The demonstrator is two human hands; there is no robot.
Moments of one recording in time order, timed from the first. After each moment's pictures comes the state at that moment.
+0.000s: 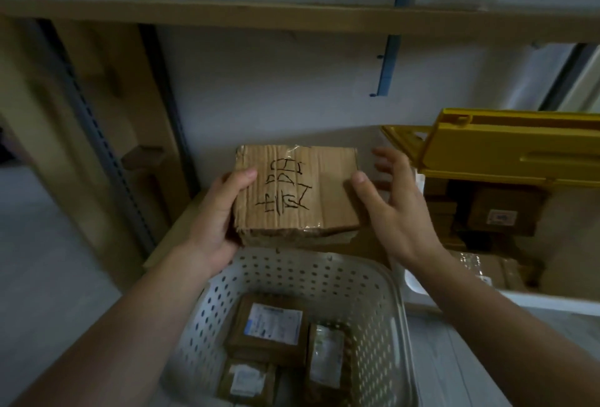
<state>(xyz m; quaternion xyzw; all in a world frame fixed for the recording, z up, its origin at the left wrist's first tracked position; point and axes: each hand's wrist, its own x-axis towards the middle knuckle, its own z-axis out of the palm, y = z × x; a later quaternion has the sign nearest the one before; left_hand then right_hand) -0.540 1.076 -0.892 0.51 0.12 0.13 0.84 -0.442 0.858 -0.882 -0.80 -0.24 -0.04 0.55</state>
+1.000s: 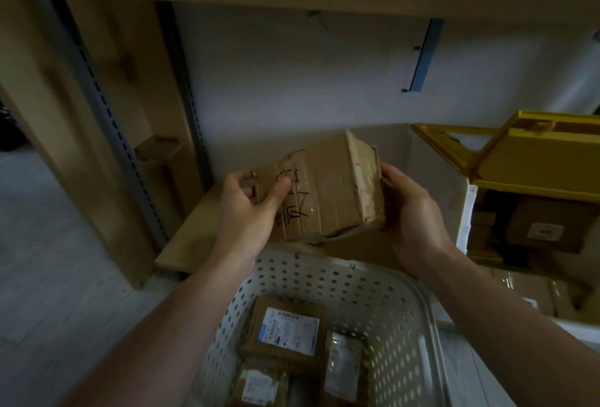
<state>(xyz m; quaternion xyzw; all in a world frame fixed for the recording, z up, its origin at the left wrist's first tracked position) -0.512 1.091 -0.917 0.68 0.24 0.29 0.63 -0.410 0.910 -0.902 -0.60 -0.12 0.18 0.77</state>
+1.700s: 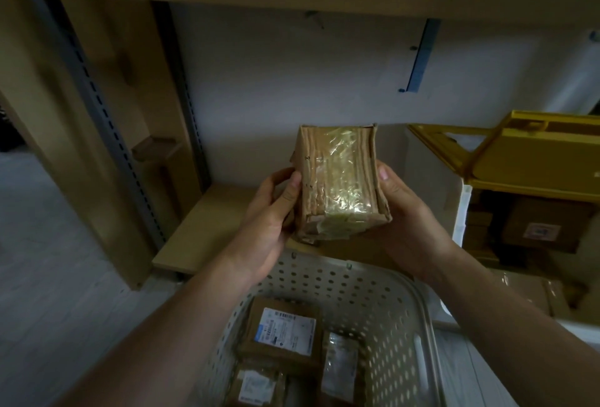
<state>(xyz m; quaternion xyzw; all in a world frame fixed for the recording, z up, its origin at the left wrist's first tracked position) -0.510 1.072 -0.916 0.51 0.07 0.16 0.84 -0.401 0.898 -0.908 -0.55 -0.27 0.28 0.74</state>
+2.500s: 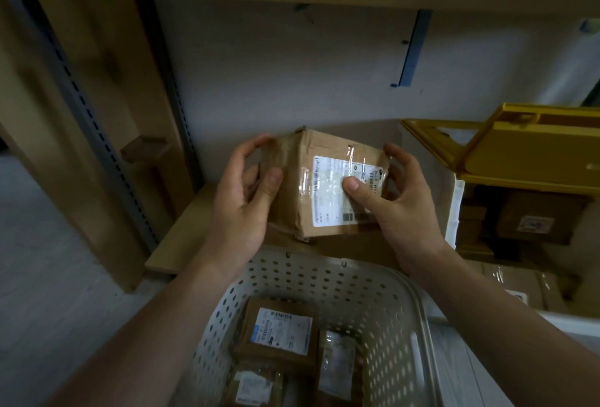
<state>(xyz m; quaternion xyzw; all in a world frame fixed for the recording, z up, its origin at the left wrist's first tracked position) -0.518 1.077 -0.903 0.65 0.04 0.29 0.70 -0.410 0.898 -0.907 -0.67 -0.22 0.06 0.71</state>
